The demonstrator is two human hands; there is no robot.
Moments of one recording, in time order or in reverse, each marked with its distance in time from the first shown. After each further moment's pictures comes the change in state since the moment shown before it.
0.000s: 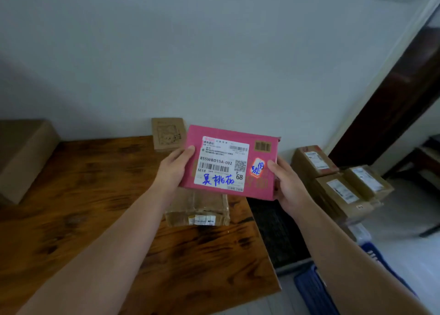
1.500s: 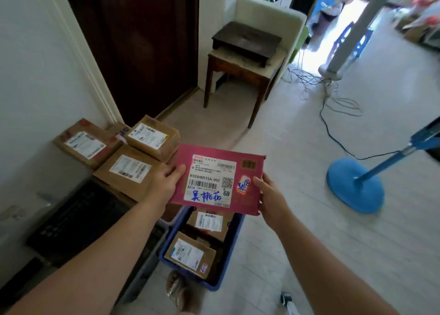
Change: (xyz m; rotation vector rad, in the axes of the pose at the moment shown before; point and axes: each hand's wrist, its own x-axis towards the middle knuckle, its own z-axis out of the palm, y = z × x) left_hand -0.078 -0.229 0.678 0.421 -0.747 -0.157; right_hand -0.120 0.084 -0.623 0.454 0.812 0.179
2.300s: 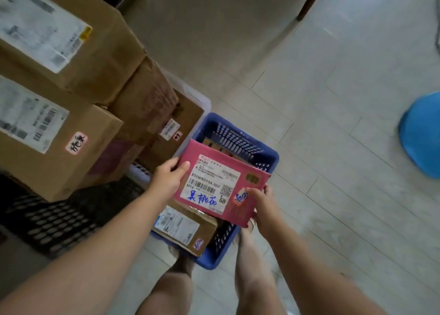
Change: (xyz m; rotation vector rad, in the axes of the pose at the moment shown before) left_hand 0.211 -0.252 0.076 0.189 -0.048 -0.523; right_hand 0.238 0.214 -0.079 -0.140 0.289 0.579
